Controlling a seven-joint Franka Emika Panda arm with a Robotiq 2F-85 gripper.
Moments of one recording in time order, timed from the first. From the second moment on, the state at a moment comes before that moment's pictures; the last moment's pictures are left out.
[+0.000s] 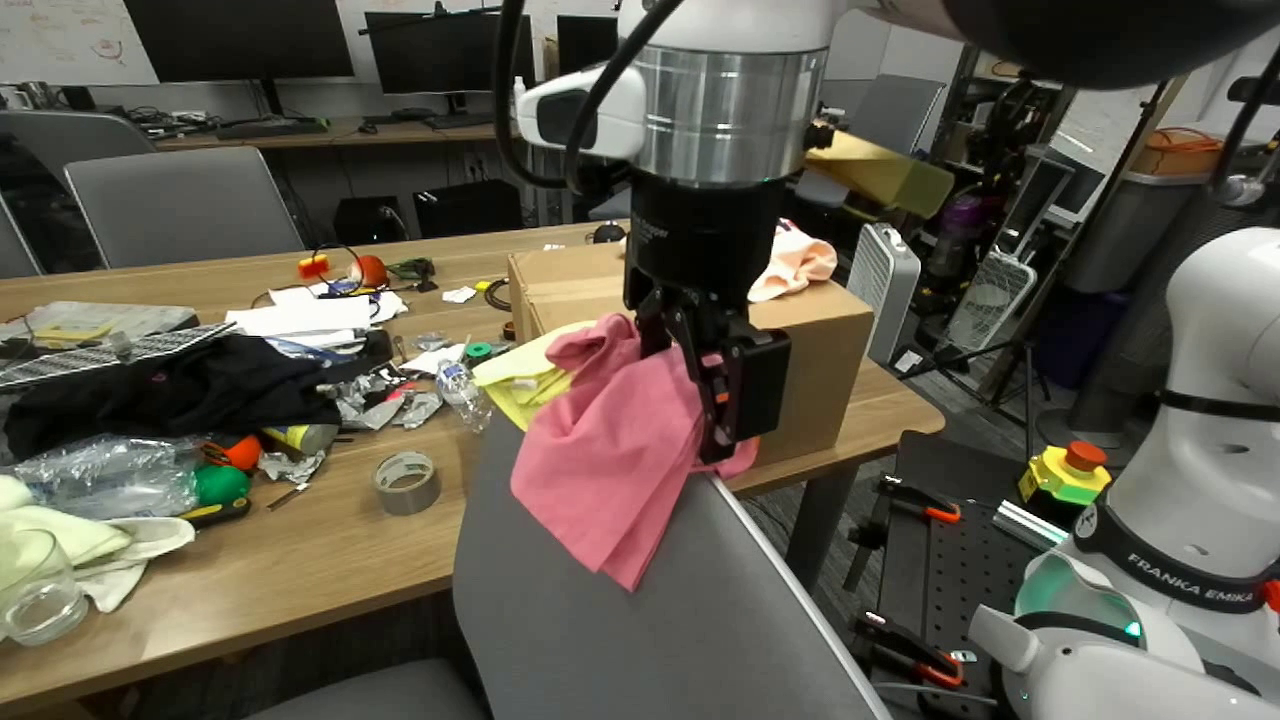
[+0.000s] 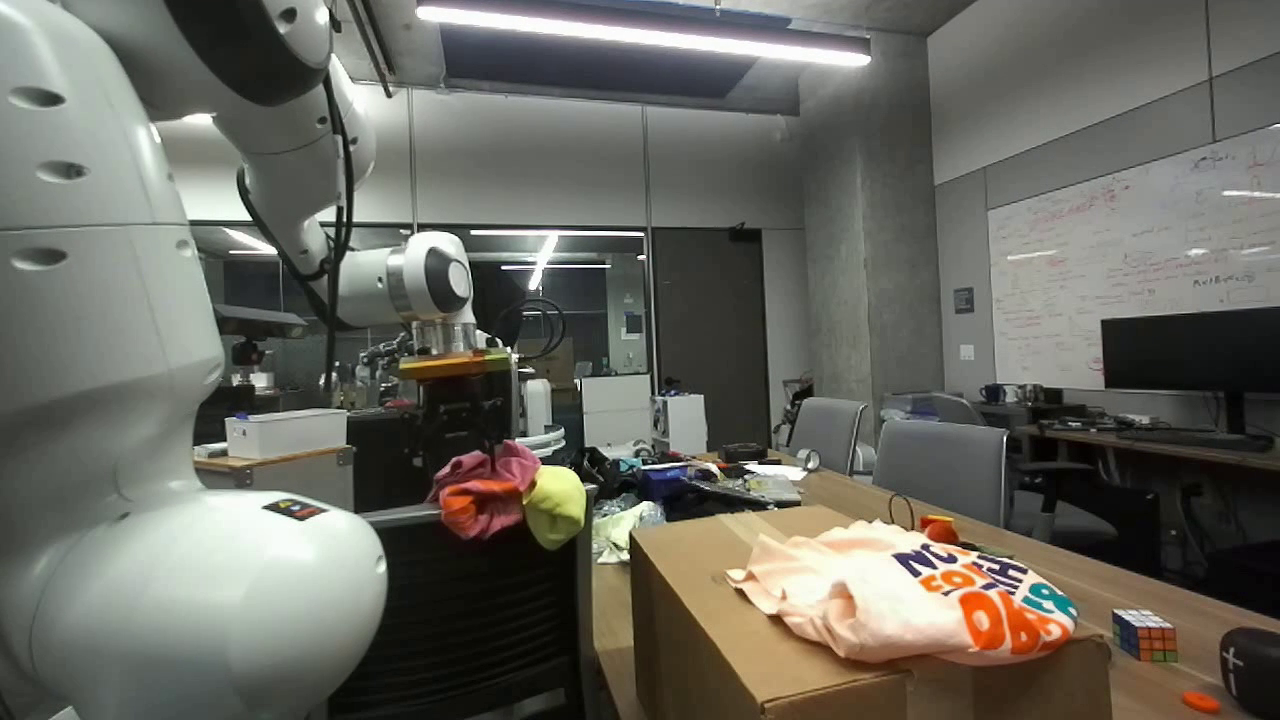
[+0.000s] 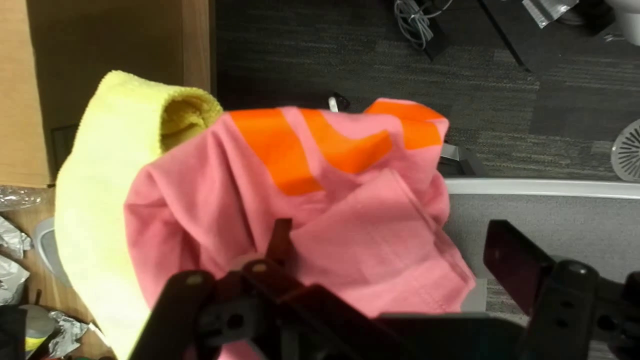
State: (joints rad) arm 0.34 -0.25 0.26 -2.29 -0.04 2.04 -0.32
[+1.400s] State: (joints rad) arm 0.34 -0.28 0.29 -2.28 -0.29 2.08 -0.28
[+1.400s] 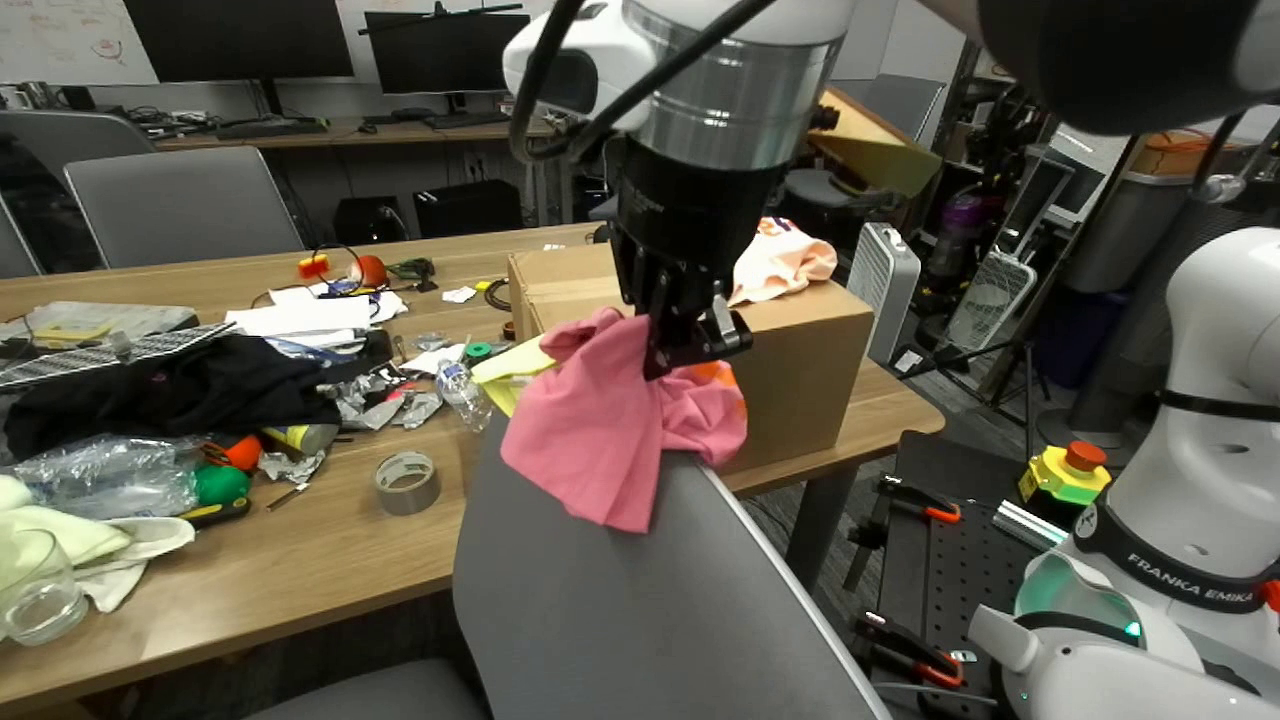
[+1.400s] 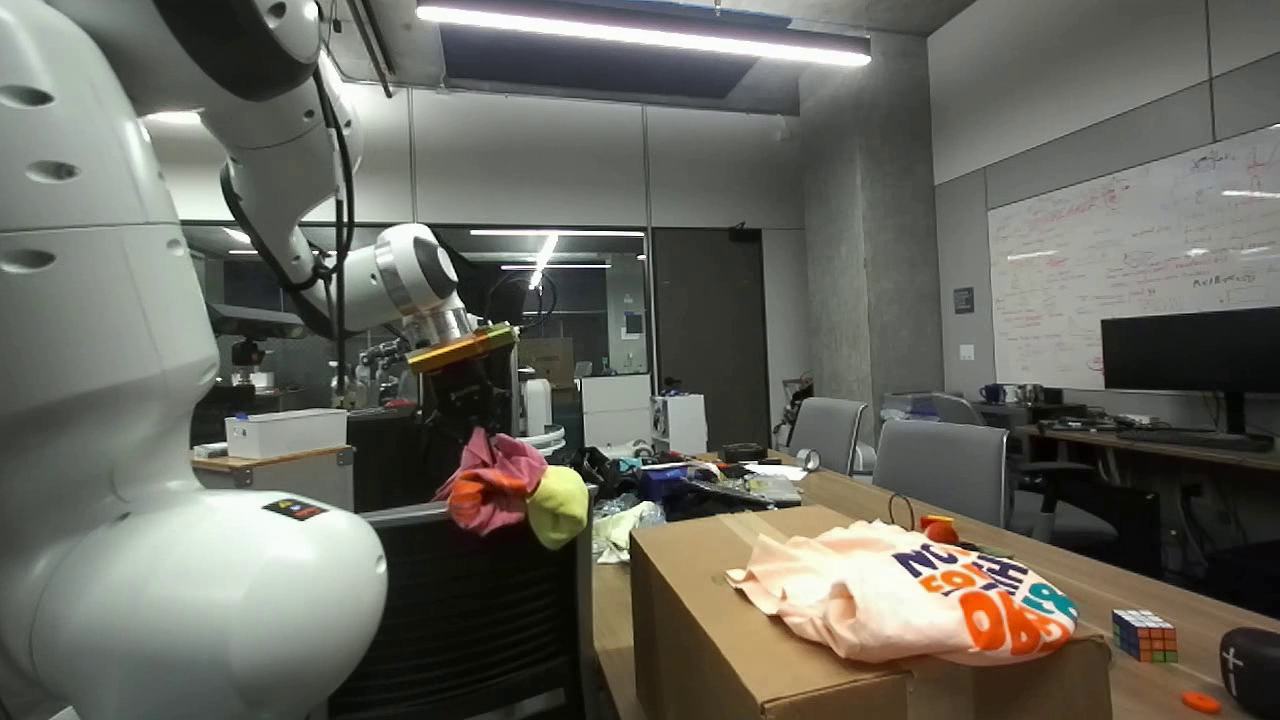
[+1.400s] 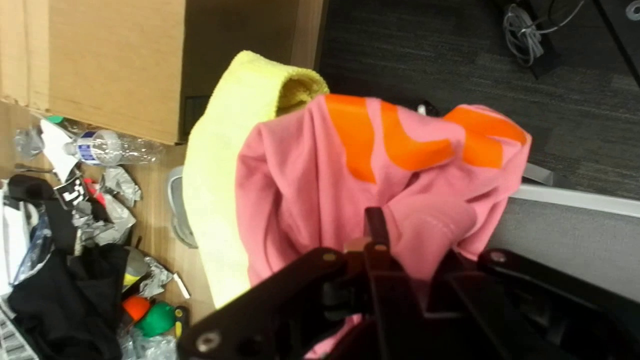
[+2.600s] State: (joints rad) arm 0.28 -0.69 0.27 -2.33 -0.35 2.07 -0.15
